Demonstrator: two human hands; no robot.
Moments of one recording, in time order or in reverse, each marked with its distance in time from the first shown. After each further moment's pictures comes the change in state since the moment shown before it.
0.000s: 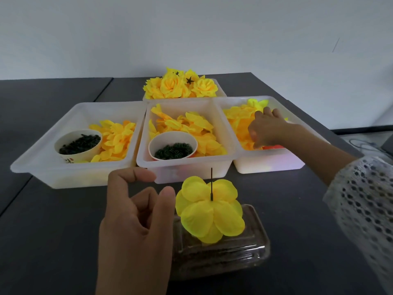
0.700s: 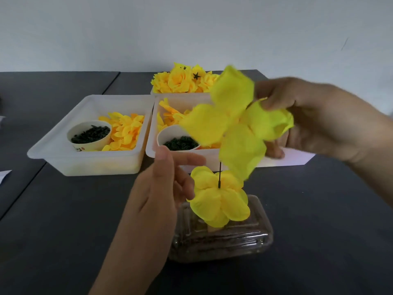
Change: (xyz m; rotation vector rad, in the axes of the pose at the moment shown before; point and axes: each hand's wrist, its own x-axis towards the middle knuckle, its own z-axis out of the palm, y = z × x) left_hand 0.013 0.015 0.000 -0.337 -0.240 -0.198; right_hand -0.153 -0.033 -0.131 1.873 -0.266 -0.636
